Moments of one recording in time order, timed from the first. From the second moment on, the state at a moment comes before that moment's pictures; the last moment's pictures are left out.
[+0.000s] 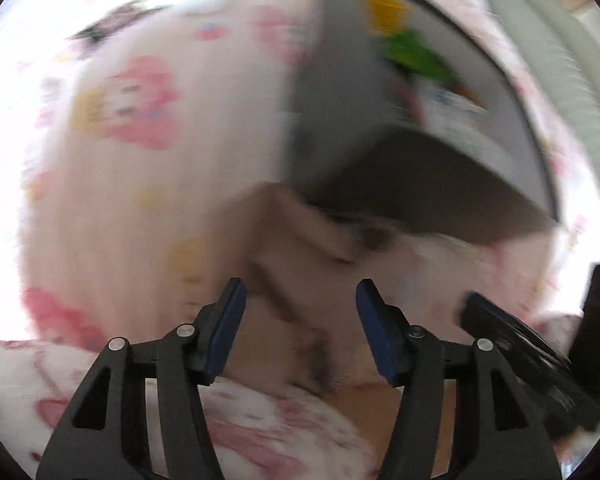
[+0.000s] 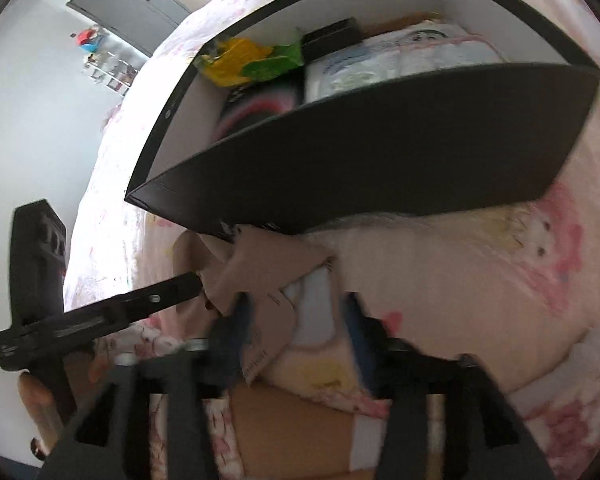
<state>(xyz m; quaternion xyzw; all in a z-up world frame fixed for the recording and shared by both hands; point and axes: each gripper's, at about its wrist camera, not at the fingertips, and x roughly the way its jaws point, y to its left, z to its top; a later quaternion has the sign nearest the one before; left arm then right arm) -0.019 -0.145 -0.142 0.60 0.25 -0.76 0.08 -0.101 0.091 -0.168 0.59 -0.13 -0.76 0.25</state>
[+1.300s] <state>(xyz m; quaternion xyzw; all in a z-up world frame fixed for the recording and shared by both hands) -0.020 -0.113 -0.180 0.65 0.27 -0.71 0.02 -0.116 0.062 -0.219 0.62 -0.17 -0.74 0.19</state>
